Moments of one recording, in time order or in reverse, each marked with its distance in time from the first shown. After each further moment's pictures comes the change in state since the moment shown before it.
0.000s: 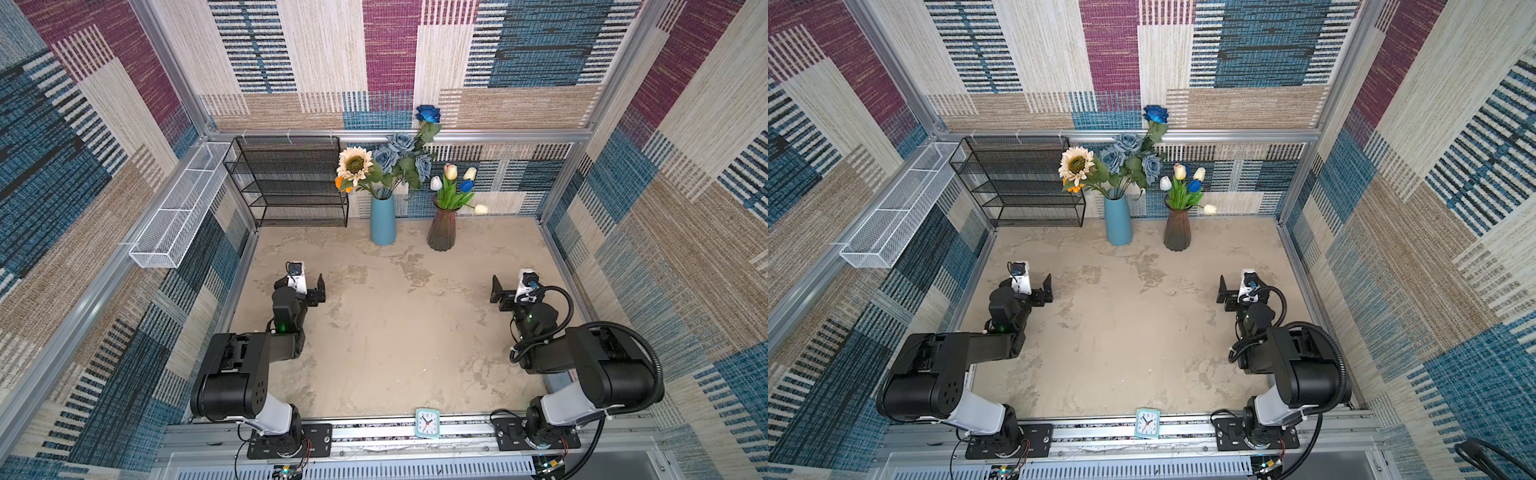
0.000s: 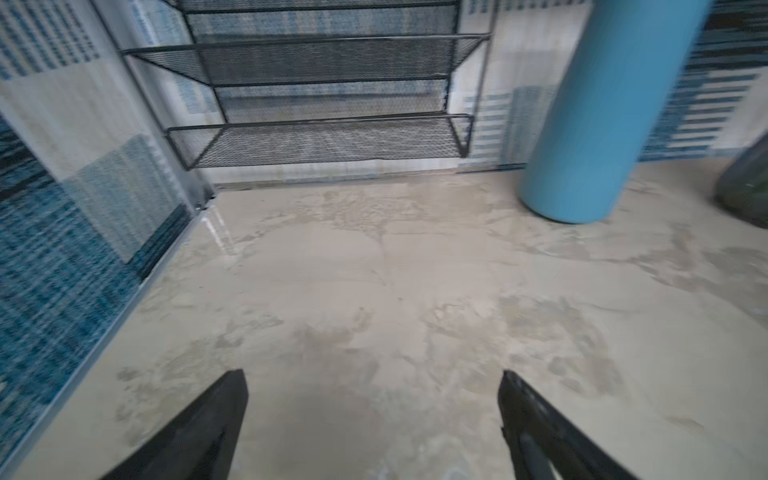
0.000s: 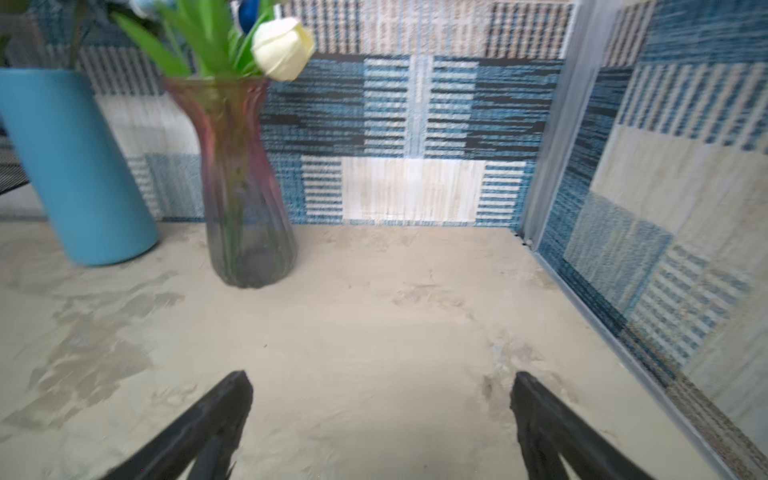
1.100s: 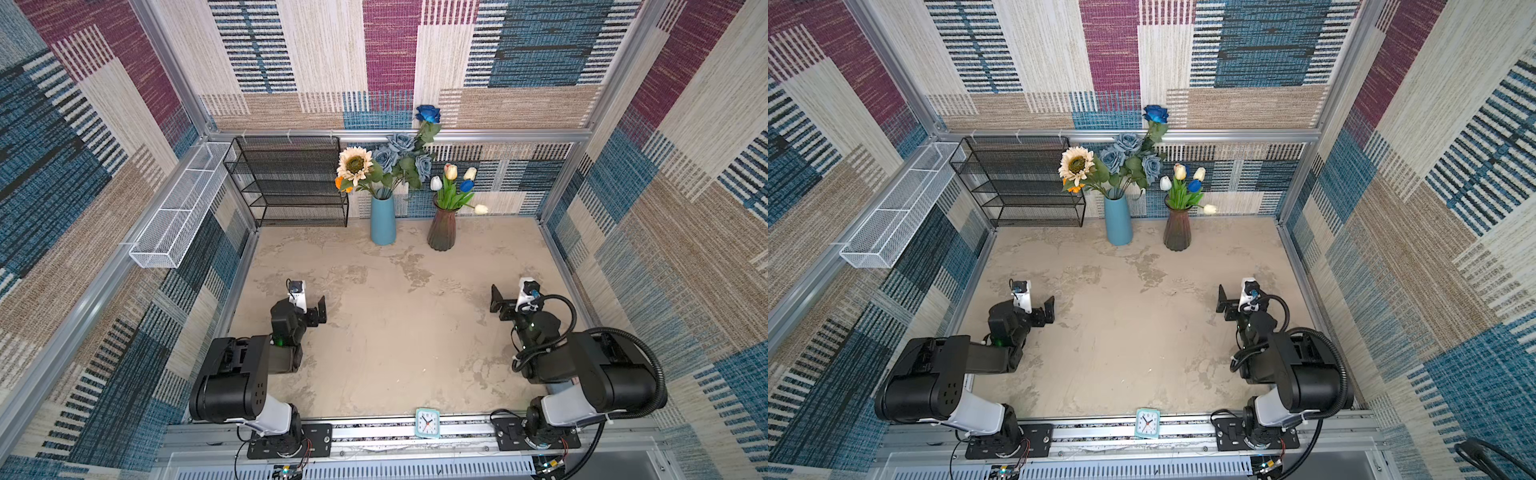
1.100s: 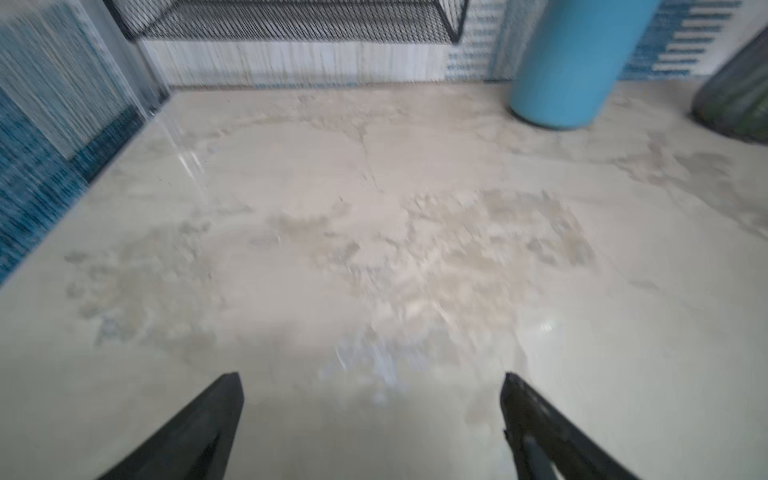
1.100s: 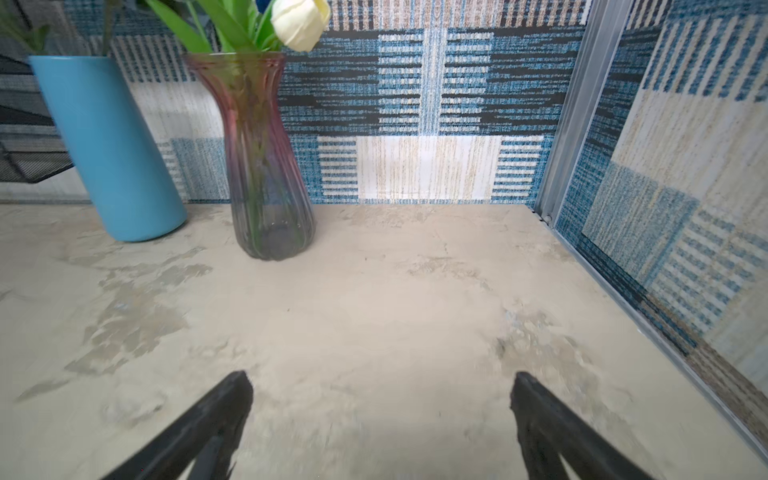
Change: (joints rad) left arm 0.005 -0.005 -0.227 0.090 0.133 -0.014; right arm 0.001 -0.038 -0.159 0.091 -0.076 0.014
